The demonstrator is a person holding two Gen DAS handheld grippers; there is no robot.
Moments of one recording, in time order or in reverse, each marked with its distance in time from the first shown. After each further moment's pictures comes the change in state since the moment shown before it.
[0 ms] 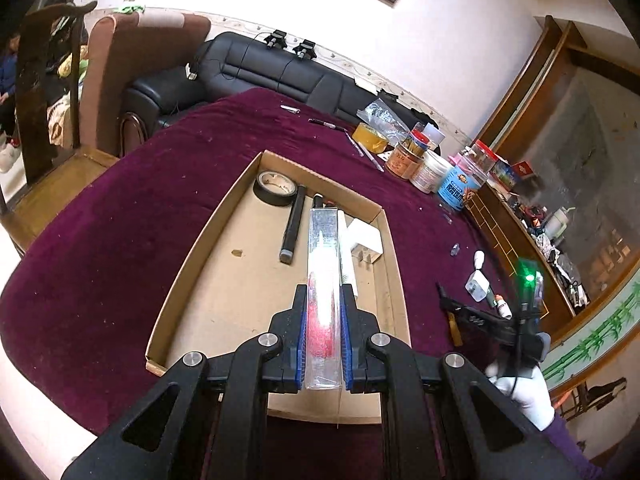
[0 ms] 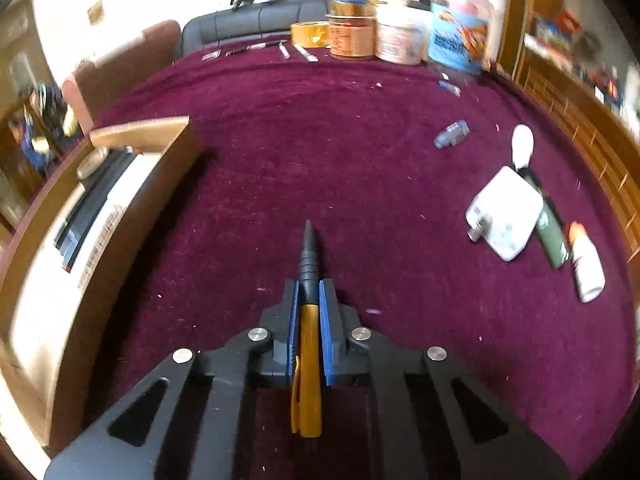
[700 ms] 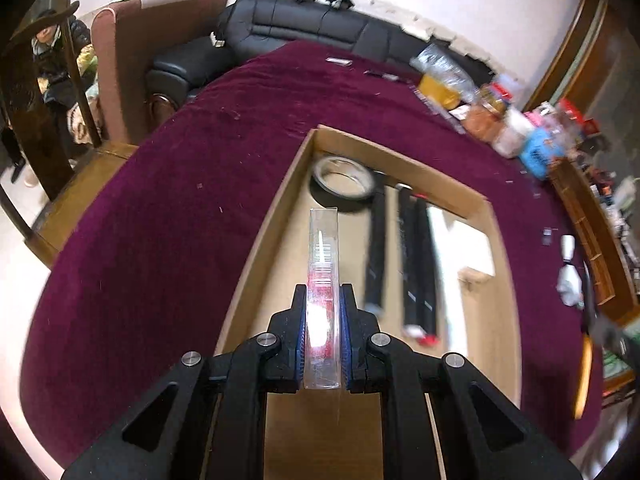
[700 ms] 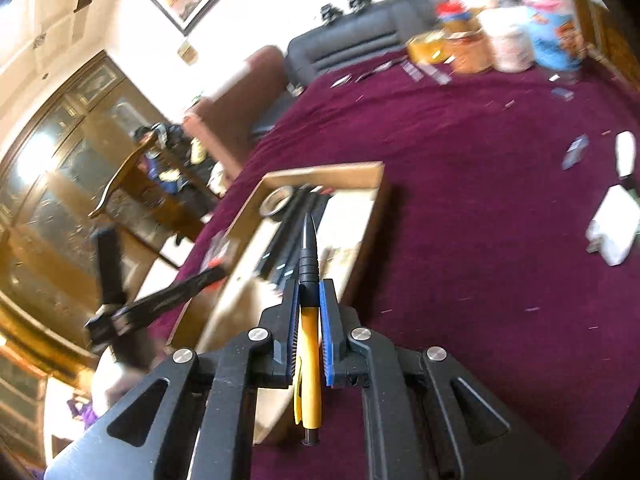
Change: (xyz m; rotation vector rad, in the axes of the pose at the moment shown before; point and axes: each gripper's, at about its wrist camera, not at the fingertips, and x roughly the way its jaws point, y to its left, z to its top) left arm 0.116 0.023 0.062 0.071 0.201 0.260; right arm -0.051 0.077 0.027 0.022 0.044 0.543
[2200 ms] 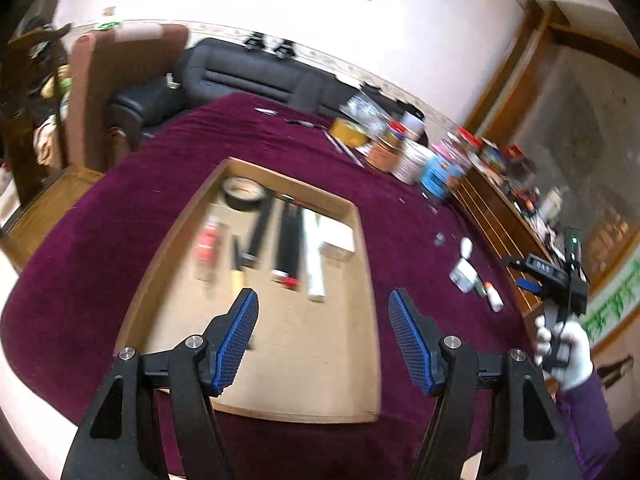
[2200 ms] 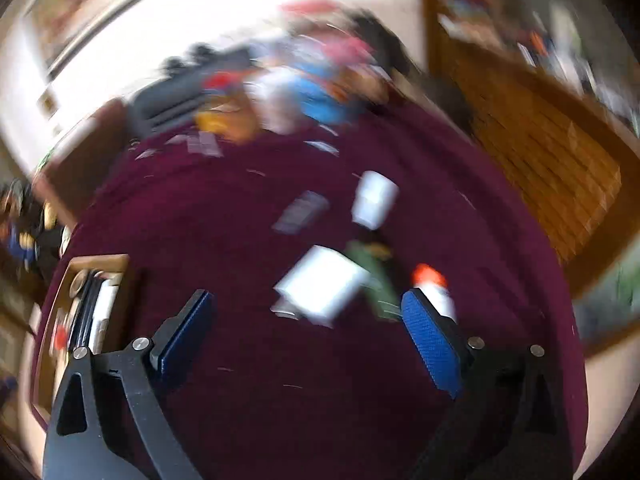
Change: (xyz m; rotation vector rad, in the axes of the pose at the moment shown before) left arm -0.117 -0.050 -0.078 0.032 -0.191 -0.259; right arm -0.138 -0.179 0.024 0.263 -0.203 -0.613
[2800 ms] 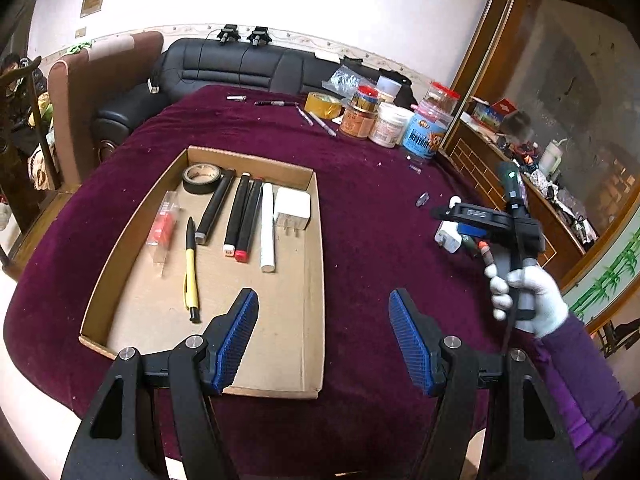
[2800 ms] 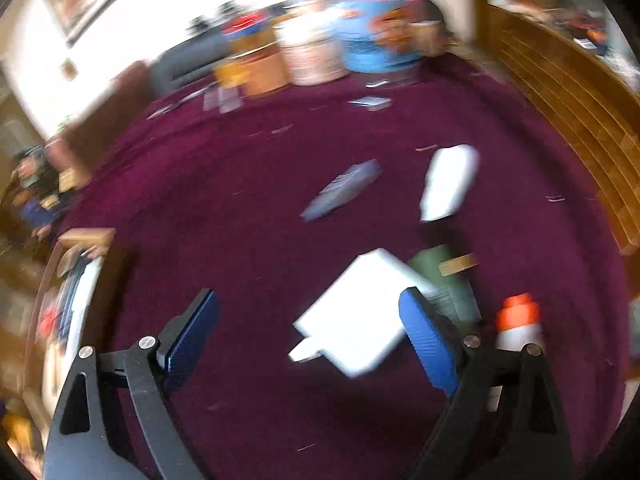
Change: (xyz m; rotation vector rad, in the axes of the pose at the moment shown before) left arm 0.003 -0.066 -0.021 0.102 0.074 0.055; right arm 0.075 0.069 -0.006 -0.214 0.167 0.289
